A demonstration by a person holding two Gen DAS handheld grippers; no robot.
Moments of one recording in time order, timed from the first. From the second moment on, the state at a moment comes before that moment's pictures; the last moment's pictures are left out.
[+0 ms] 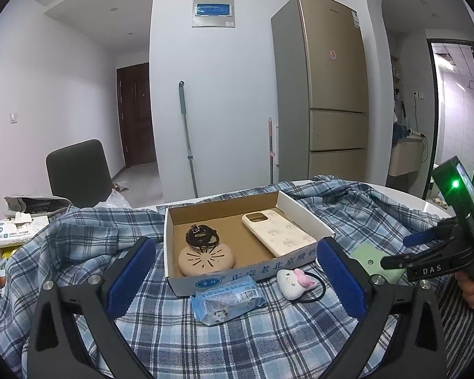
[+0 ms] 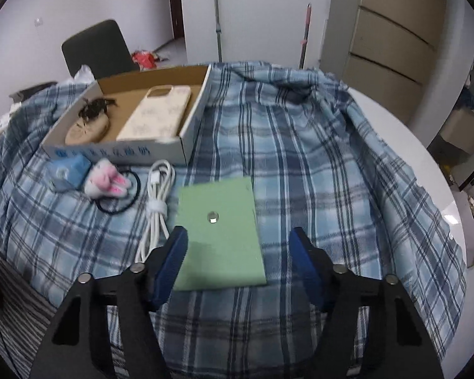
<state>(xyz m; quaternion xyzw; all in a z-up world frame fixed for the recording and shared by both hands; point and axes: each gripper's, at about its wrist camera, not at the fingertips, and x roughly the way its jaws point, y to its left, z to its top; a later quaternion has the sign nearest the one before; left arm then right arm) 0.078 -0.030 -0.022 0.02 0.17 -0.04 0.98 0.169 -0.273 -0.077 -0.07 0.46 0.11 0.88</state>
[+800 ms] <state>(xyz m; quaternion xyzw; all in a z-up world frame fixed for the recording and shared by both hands) 0.079 -0.029 -0.024 0.02 0.18 -0.04 0.98 0.176 -0.242 -0.100 -0.13 0.51 0.13 0.84</state>
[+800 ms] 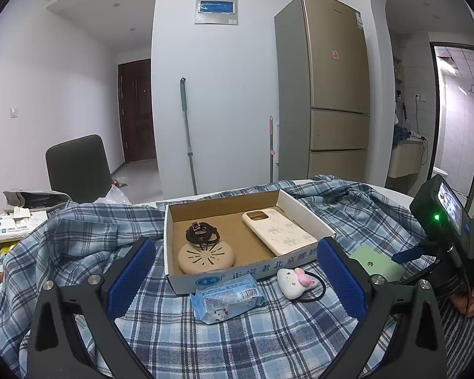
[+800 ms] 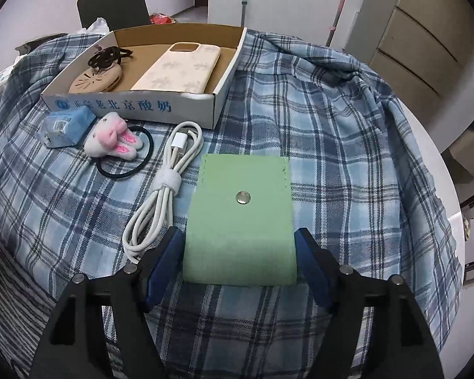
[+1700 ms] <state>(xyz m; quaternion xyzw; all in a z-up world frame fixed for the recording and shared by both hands) 0.106 -0.083 -0.017 0.03 0.30 -0.06 0.95 0.132 -0.293 -0.049 -0.04 0.34 0.09 0.94</state>
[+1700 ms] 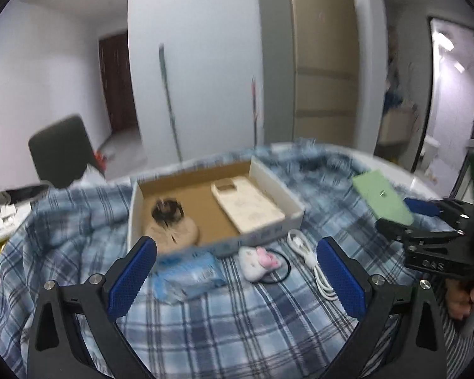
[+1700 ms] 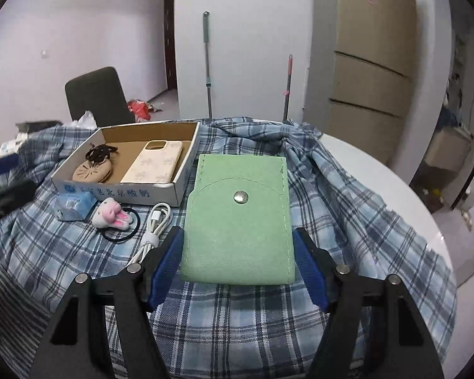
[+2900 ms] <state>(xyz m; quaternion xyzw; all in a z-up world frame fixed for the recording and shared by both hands) 0.190 -0.155 -0.086 -0.05 0.51 -0.12 0.85 0.129 -0.314 -0.051 0.00 0.33 0.08 0.94</state>
